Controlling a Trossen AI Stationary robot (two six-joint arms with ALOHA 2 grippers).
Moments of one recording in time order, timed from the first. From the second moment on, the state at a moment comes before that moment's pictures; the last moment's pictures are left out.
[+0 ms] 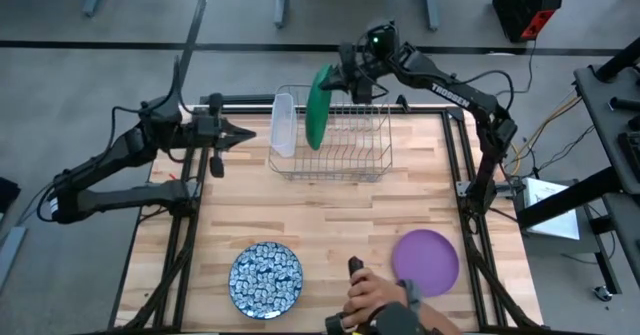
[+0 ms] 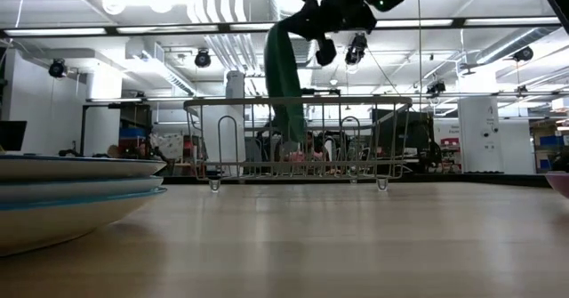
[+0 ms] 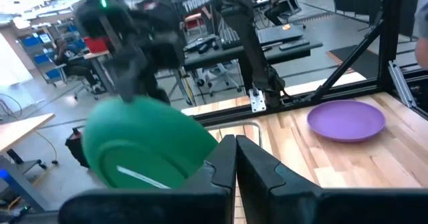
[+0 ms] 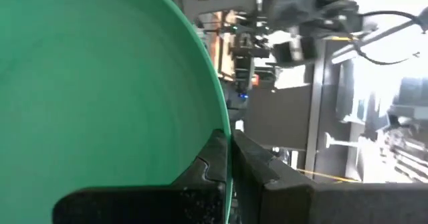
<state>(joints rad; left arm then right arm) 0.46 0.70 0.91 -0.32 0.35 0.33 -0.67 1.84 1.77 -0.30 -0.93 -1.92</state>
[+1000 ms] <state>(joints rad) 0.46 0.68 0.90 -0.36 0.27 0.36 -0.74 1.83 1.59 -0.20 -1.04 -2.00</state>
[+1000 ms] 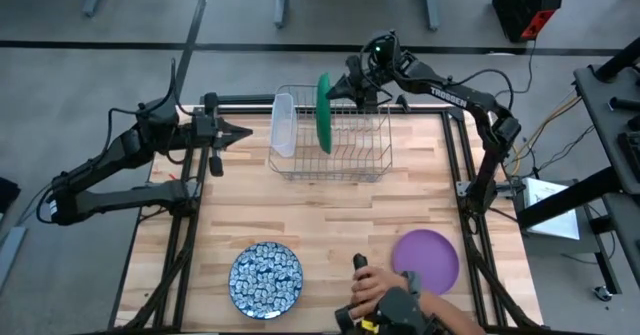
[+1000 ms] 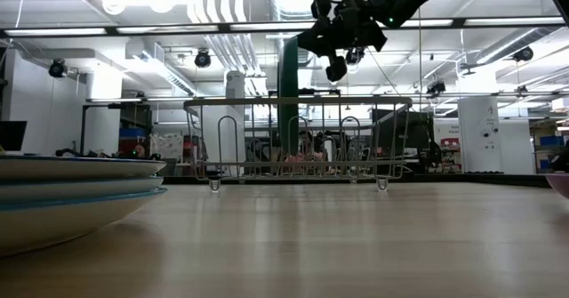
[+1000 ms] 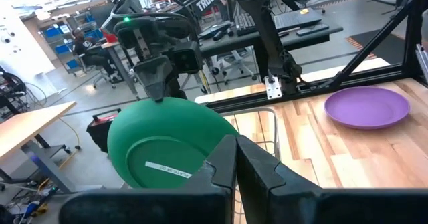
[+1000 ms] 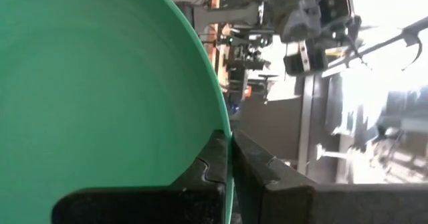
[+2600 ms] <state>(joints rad) 0.46 0.70 0.90 -0.41 0.27 0.35 -0.78 1.82 1.58 -0.63 -0.81 -1.79</state>
